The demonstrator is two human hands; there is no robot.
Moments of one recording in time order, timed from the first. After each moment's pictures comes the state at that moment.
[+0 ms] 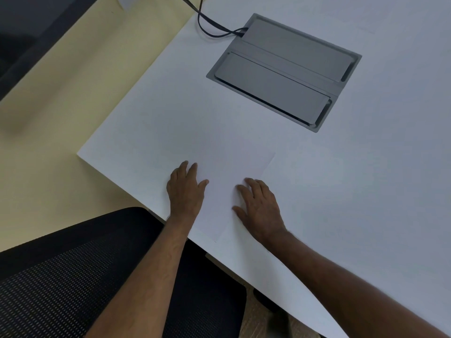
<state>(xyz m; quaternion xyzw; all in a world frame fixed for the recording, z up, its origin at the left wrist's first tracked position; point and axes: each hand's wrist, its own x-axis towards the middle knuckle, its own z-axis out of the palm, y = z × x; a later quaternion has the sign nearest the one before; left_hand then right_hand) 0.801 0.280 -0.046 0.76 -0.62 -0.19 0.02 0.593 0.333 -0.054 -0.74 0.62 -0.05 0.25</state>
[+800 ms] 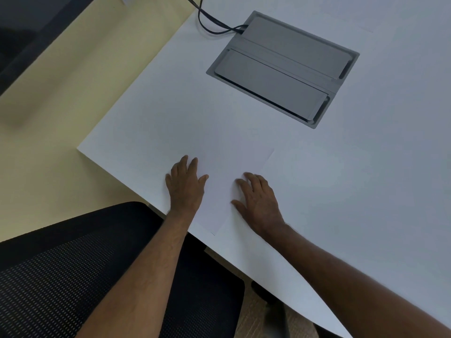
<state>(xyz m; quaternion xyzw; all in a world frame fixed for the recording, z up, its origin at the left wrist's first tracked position) 0.799 0.285 -0.046 0.75 -0.64 -0.16 -0.01 0.590 0.335 -0.055 -0.75 0.61 -0.06 0.24</state>
